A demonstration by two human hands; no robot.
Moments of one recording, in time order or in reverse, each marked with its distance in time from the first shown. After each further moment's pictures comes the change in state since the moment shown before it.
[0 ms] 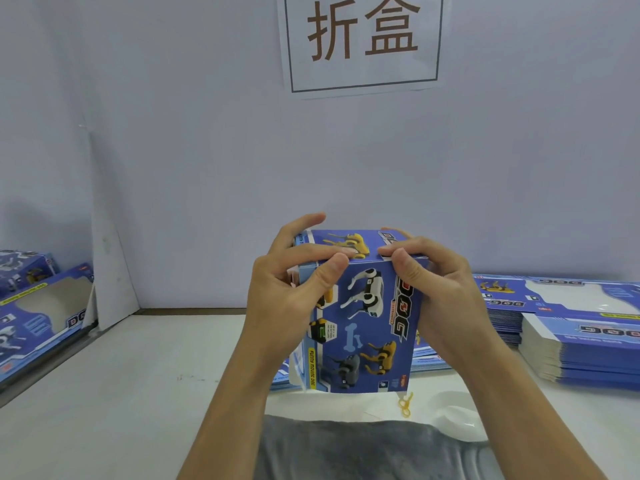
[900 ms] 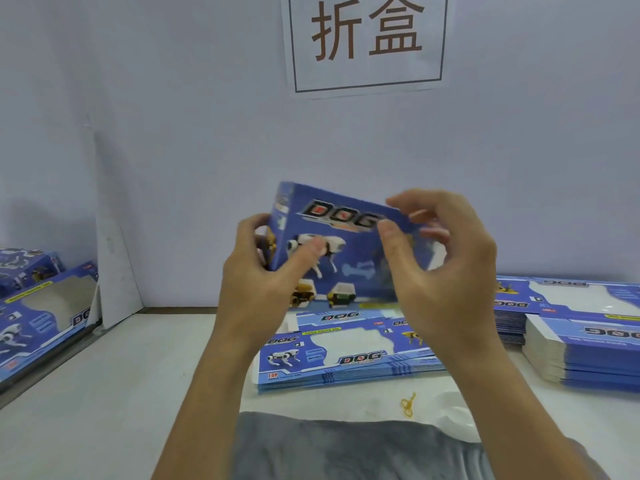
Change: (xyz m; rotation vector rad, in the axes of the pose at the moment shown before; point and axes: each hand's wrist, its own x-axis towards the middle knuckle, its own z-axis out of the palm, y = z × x) left_hand 0.008 -0.002 -0.024 0.162 0.183 -0.063; right_hand -0.002 -0.021 0.034 -0.746 0.271 -0.611
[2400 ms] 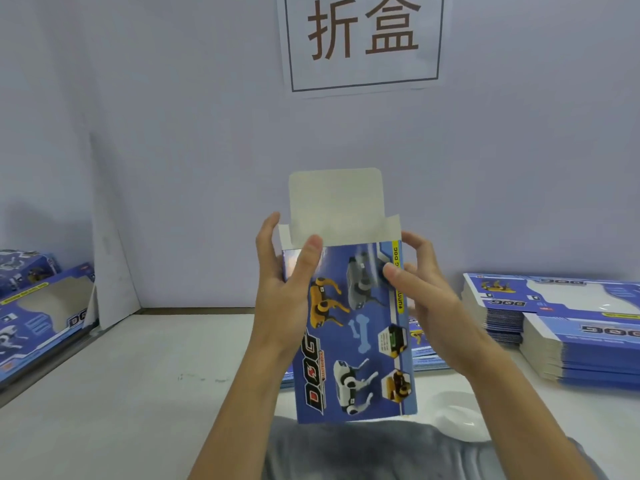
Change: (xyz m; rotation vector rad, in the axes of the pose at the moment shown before) left_hand -0.006 -0.026 0.030 -0.316 -0.037 -0.171; right_hand -0.020 0.058 -0.010 0.465 -0.469 0.675
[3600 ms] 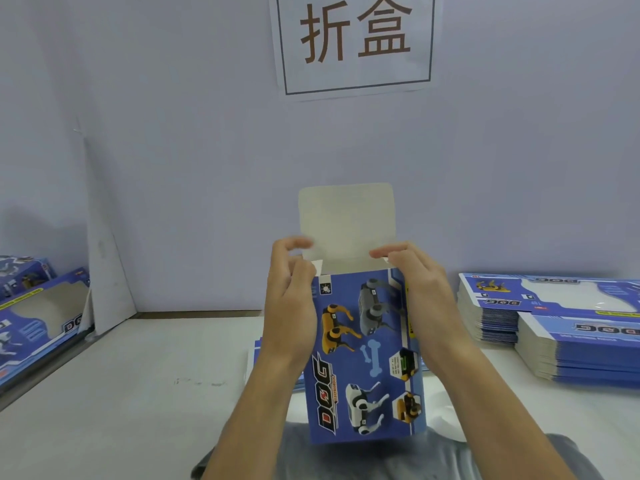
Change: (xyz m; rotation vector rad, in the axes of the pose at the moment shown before) left_hand -0.006 -0.001 0.017 0.128 0.049 0.046; right_hand 0.004 -0.010 0.019 -0.013 0.263 -0.045
